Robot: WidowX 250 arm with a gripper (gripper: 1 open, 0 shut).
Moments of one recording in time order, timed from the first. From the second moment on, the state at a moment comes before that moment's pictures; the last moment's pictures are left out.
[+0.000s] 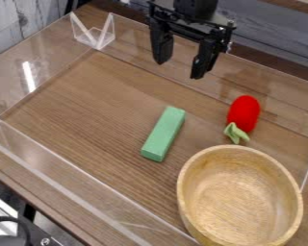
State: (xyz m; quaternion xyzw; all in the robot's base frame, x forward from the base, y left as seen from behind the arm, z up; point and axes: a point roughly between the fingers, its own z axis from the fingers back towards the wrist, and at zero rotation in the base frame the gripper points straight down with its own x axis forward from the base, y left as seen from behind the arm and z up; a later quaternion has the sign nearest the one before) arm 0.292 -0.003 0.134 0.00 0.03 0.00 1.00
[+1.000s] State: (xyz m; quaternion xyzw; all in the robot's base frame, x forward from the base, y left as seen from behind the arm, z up) arm 0.232 0.029 0.066 -0.02 0.05 -0.09 0.99
